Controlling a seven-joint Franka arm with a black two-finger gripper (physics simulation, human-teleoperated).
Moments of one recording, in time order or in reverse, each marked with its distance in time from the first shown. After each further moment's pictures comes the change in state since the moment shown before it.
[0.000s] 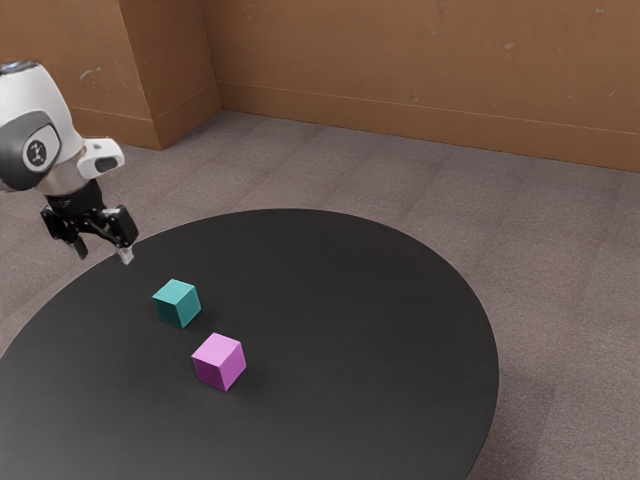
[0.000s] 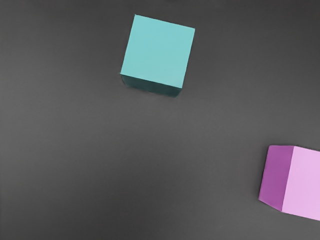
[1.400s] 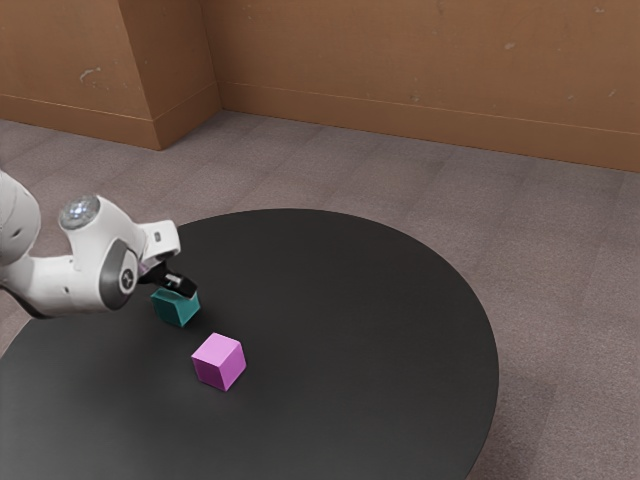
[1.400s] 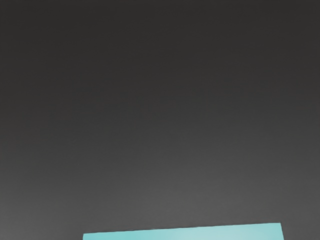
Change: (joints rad) arm 0.005 0.597 -0.042 -0.038 -0.087 1.062 0.363
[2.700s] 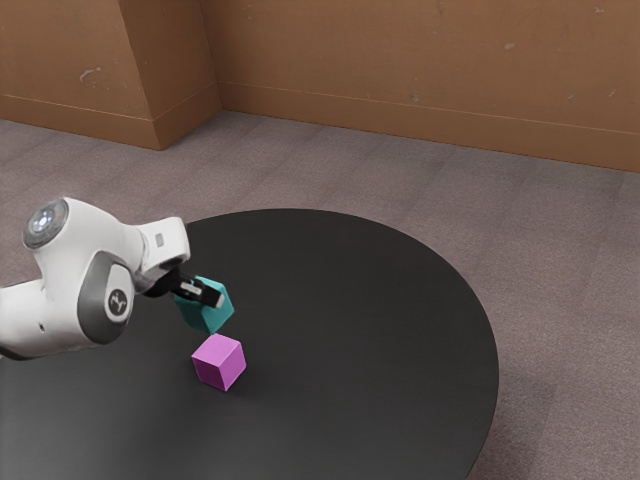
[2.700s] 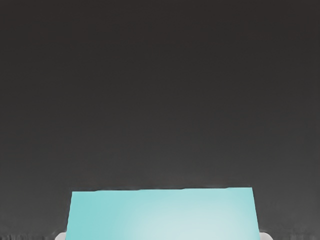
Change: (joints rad) arm -0.170 -0.617 -0.190 -0.416 -0.390 -0.051 0.029
